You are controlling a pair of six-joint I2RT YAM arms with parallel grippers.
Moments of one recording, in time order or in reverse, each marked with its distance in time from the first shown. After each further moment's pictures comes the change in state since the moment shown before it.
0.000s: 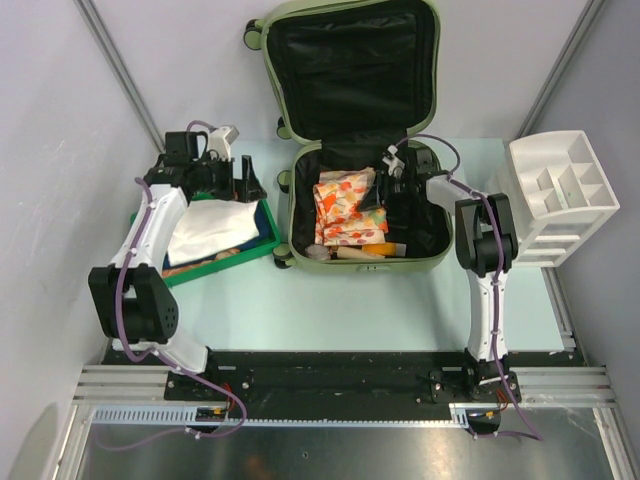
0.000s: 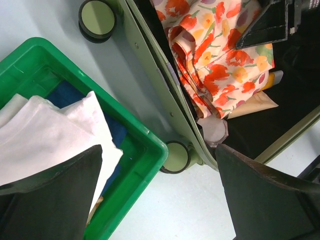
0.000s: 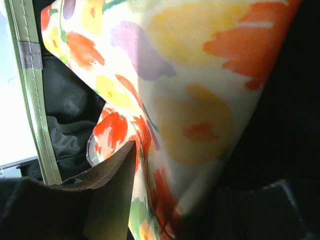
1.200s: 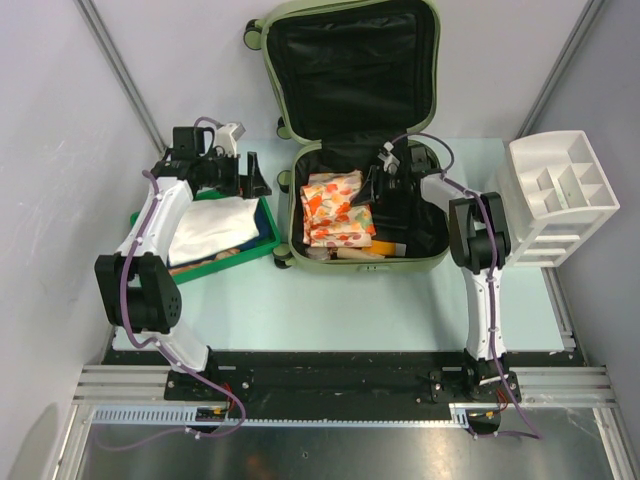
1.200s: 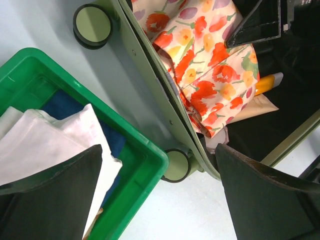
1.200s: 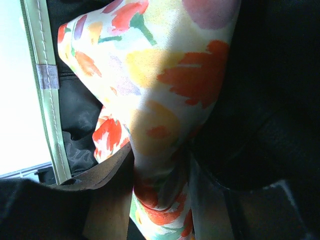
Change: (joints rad) left arm -0.025 0.074 0.060 0.000 0.004 -0.001; right arm 0.022 0.054 0.076 0.030 -0.025 0.090
